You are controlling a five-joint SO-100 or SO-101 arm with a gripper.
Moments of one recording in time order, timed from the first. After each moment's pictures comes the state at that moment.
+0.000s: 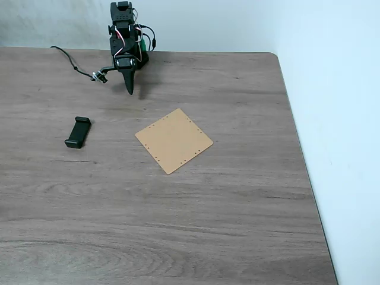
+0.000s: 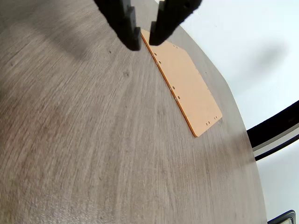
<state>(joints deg) -2.7 192.6 177.4 54.9 0.6</state>
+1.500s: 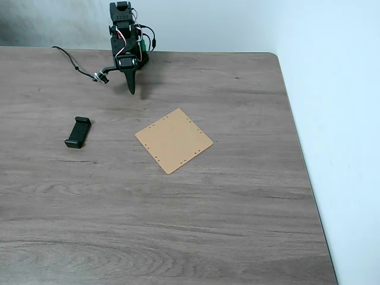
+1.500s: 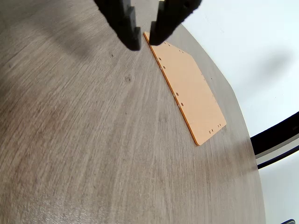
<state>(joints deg) -4.5 192.6 177.4 54.9 -1.1</state>
